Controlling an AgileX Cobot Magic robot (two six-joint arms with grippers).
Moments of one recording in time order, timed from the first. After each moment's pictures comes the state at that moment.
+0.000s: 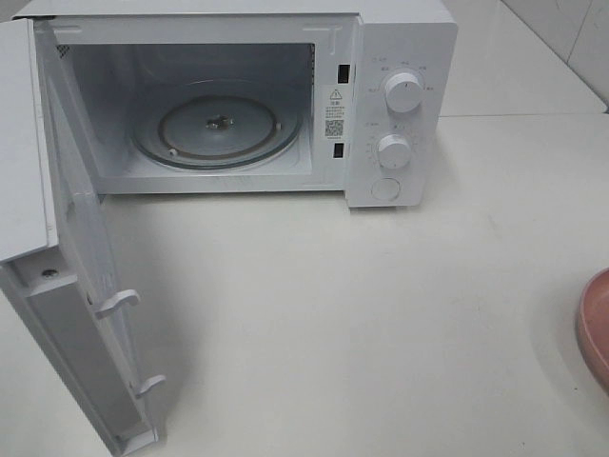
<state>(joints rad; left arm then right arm) 0.02 0.00 -0.51 -0.05 1.04 0.00 0.63 0.67 -0.59 -0.18 1.06 0.34</state>
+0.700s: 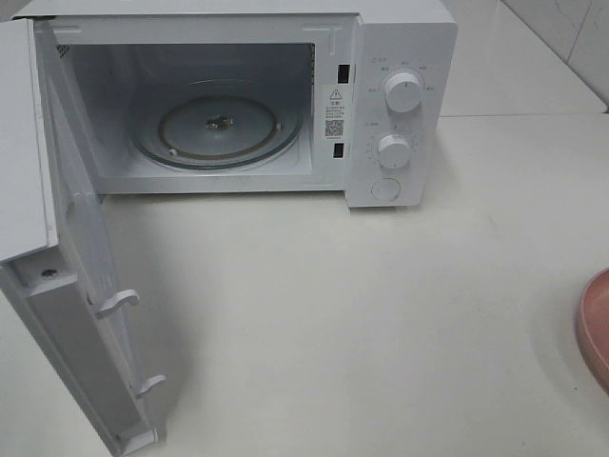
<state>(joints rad) 0.02 0.00 -0.51 -0.05 1.04 0.00 0.50 0.36 -0.53 -0.17 1.07 0.28</state>
